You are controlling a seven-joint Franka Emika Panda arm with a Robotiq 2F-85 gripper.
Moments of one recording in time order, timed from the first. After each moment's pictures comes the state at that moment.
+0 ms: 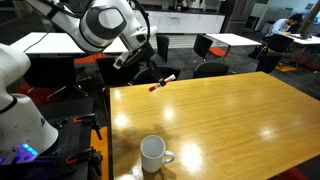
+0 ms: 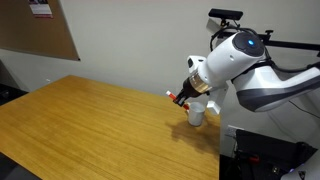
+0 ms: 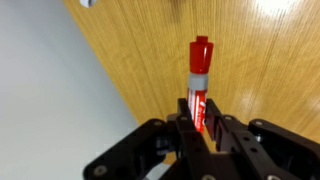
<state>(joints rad) -0.28 -0.30 0.18 -2.59 -0.81 2.80 0.75</state>
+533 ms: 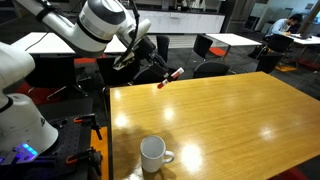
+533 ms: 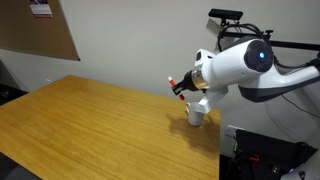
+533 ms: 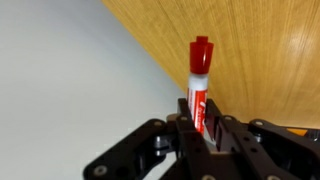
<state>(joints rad) -0.48 -0.34 0.33 -2.55 -1.26 2.81 1.39</state>
